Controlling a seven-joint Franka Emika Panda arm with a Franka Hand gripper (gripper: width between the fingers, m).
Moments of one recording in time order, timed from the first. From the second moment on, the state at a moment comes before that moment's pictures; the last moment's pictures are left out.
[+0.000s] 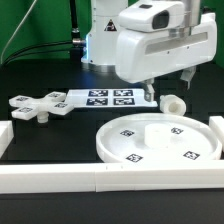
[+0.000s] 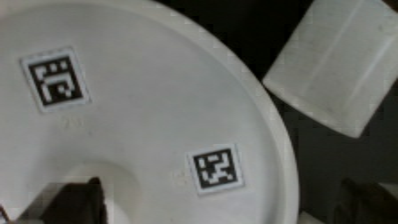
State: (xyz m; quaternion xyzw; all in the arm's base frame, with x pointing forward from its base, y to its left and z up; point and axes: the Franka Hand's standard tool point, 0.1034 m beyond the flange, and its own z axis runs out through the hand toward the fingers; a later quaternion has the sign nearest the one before) arm 0.490 0.063 0.065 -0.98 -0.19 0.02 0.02
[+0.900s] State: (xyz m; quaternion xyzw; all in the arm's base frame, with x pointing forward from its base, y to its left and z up) arm 0.460 0.078 0.061 -0.97 -0.01 0.23 0.02
